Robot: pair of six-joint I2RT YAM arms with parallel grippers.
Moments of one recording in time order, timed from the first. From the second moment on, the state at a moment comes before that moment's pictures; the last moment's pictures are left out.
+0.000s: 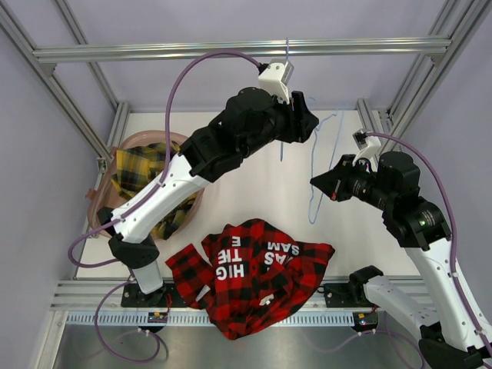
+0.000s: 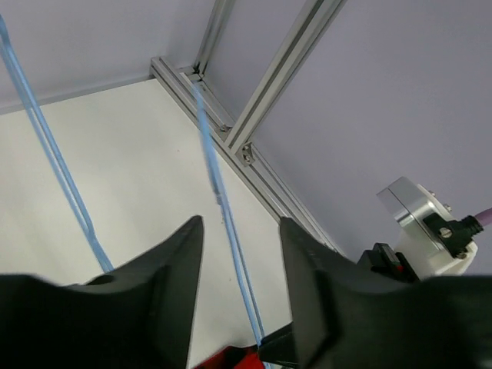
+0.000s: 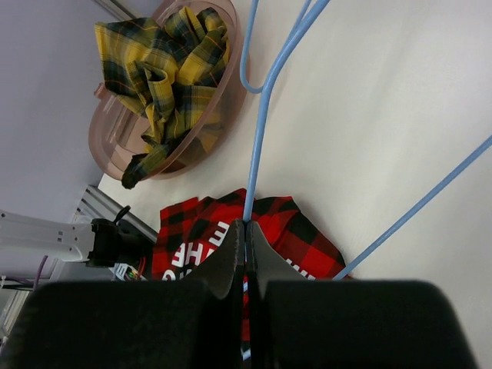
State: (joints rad) left arm -1.02 1.76 2.23 -0.62 -0.23 -0.48; right arm 0.38 0.82 1.19 -0.71 -0.34 0.45
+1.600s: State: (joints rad) left arm -1.07 1.25 1.21 -0.52 -0.13 -0.51; right arm 0.38 0.96 0.80 -0.69 0.07 0.72
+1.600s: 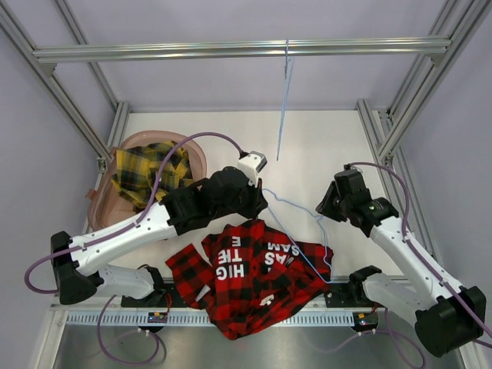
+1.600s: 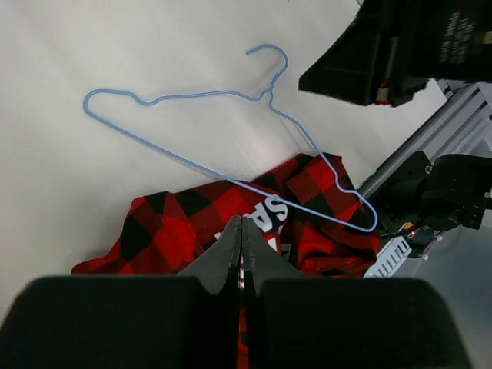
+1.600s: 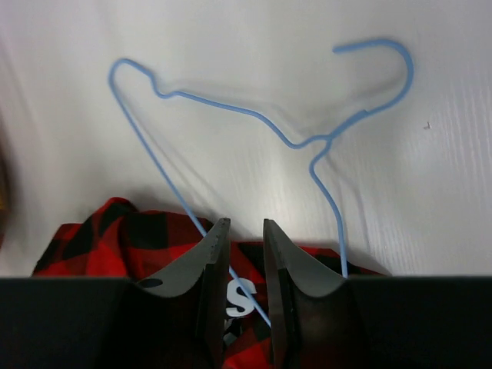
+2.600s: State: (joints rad) left arm -1.07 0.99 1.15 -0.48 -0.10 -0.52; right arm 0.38 1.19 0.67 -0.66 0.17 0.85
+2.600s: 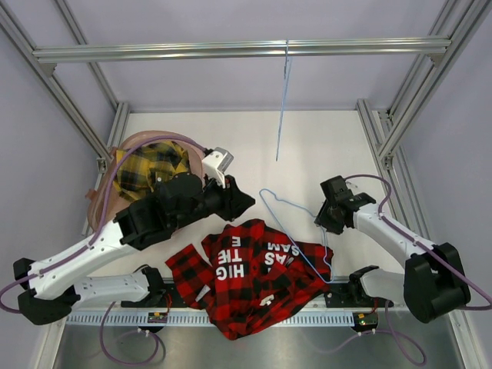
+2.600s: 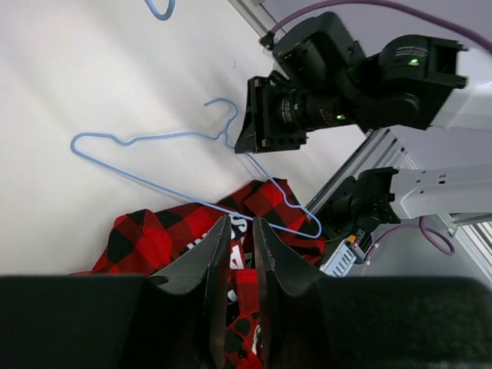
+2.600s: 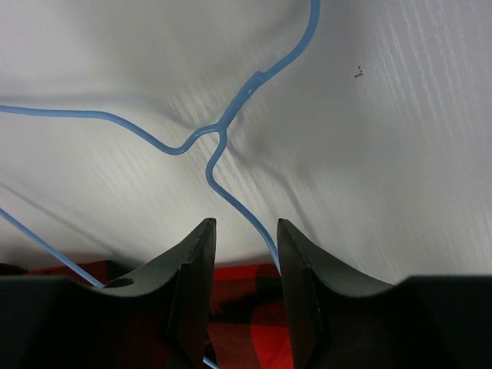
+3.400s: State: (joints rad) left arm -1.07 0.87 1.10 -0.48 -0.11 -0.50; right arm 0.47 1.10 0.72 -0.67 0.17 0.82
